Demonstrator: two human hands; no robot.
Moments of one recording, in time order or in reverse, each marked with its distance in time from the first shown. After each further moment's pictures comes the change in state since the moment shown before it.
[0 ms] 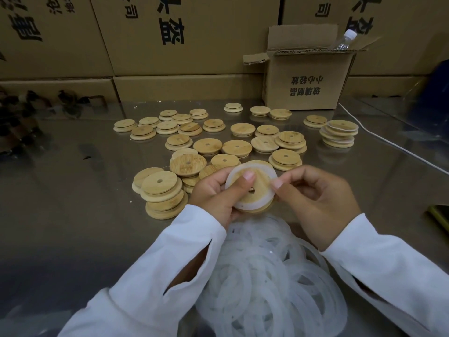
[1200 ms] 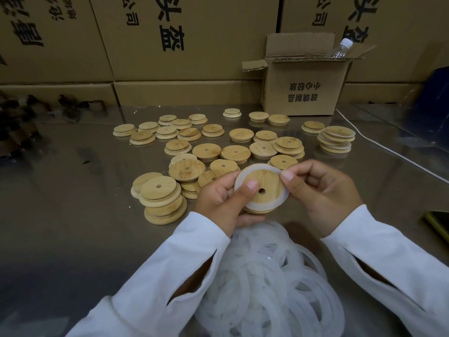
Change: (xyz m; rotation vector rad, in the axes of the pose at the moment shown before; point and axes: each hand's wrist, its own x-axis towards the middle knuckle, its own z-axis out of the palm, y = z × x) left_hand -0.003 0.000 0.002 0.123 -0.093 0.044; right_hand 0.017 0.006 -0.009 0.056 0.000 -0.044
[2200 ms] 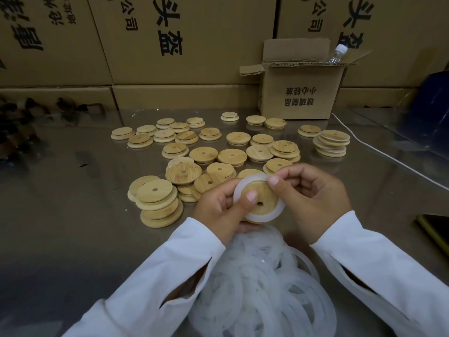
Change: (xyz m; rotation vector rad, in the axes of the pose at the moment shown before) left_hand -0.005 0.000 0.001 0.073 -0.077 0.057; right_hand -0.004 -0.003 0.006 -0.038 0.055 -0.048
